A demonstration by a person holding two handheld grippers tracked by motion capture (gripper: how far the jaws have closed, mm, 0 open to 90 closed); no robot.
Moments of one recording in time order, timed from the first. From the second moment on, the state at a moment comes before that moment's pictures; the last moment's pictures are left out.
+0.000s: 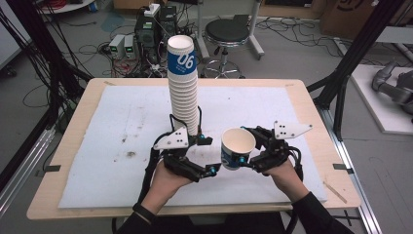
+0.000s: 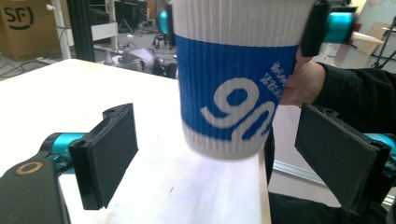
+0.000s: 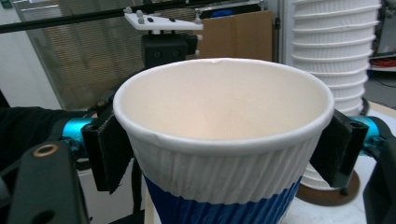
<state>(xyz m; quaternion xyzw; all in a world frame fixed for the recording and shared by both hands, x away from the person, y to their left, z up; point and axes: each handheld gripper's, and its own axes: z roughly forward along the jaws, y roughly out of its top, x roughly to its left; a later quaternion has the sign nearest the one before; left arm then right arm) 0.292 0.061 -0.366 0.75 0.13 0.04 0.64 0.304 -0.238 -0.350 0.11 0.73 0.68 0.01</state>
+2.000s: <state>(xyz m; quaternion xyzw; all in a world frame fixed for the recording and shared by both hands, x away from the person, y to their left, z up) 0.277 0.168 -0.388 0.72 0.24 0.16 0.63 0.314 -0.276 -0.340 0.16 0.72 0.67 0.10</state>
